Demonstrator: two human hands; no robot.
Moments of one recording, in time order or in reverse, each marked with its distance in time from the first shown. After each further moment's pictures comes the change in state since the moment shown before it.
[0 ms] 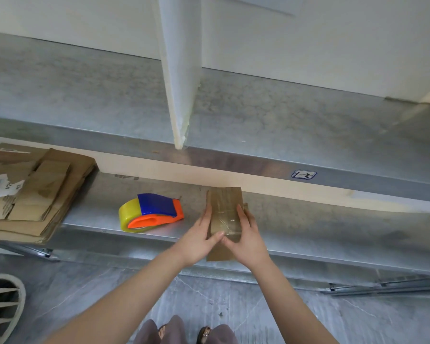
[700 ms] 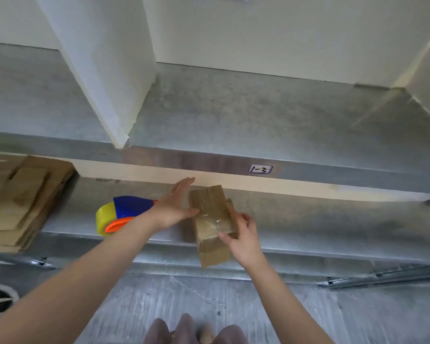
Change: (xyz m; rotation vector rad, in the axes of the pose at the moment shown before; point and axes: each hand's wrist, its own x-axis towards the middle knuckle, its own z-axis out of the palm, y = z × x) left_hand 0.046 0.023 -0.053 0.081 0.024 -0.095; right_hand -0.004 0.031 -0.025 0.225 0.049 0.071
